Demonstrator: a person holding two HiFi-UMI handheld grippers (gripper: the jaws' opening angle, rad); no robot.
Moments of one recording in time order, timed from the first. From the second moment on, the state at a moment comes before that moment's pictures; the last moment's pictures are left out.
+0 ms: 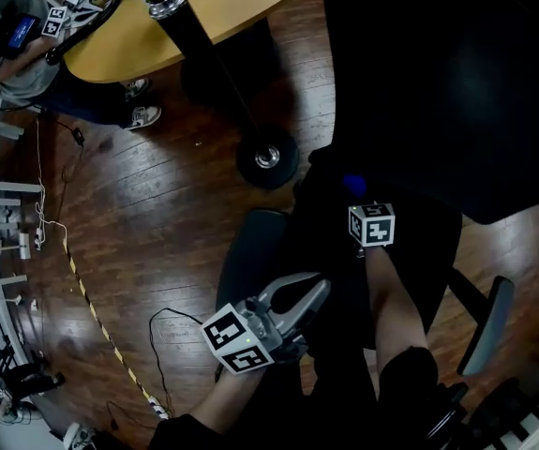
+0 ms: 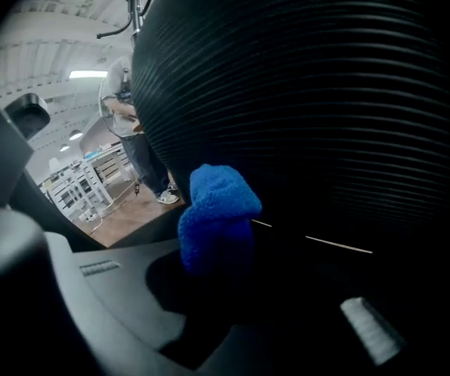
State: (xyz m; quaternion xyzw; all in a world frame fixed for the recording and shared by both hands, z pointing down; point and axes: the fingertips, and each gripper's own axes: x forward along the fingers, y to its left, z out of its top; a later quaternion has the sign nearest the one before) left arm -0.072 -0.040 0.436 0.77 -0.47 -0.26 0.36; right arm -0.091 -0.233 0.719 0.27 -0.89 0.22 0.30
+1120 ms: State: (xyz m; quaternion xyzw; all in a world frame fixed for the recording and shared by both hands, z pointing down) left arm -0.020 -0.046 0.422 0.81 -0.40 -0.22 0.38; right arm 0.248 -0.276 0.696 0.49 -0.76 0.27 0.32
